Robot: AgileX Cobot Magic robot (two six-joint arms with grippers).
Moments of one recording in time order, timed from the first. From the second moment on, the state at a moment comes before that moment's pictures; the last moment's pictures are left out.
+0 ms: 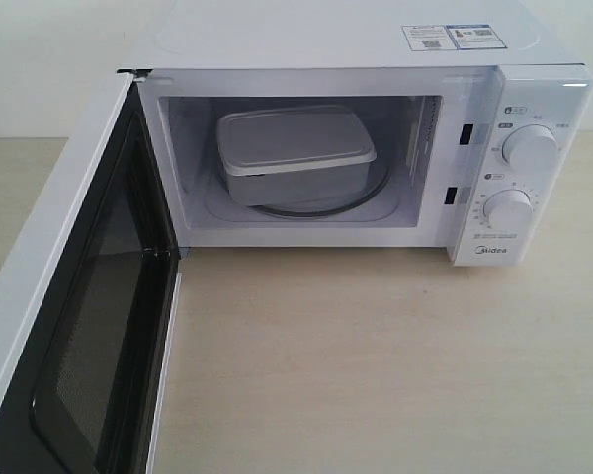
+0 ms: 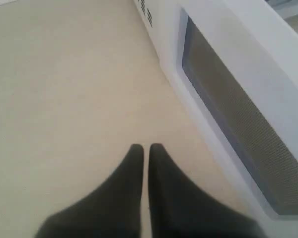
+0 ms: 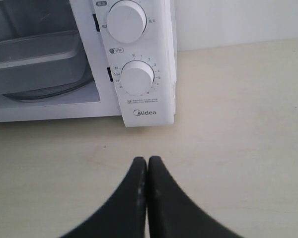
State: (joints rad) left arm 0.05 0.72 -0.81 -0.29 0.98 0.51; right arm 0.09 0.00 0.00 0.16 0.33 -0.01
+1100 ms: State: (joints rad) left arm -0.26 1.12 -0.81 -0.70 0.94 0.96; right arm 0.09 0.00 0.00 0.16 0.33 -0.01
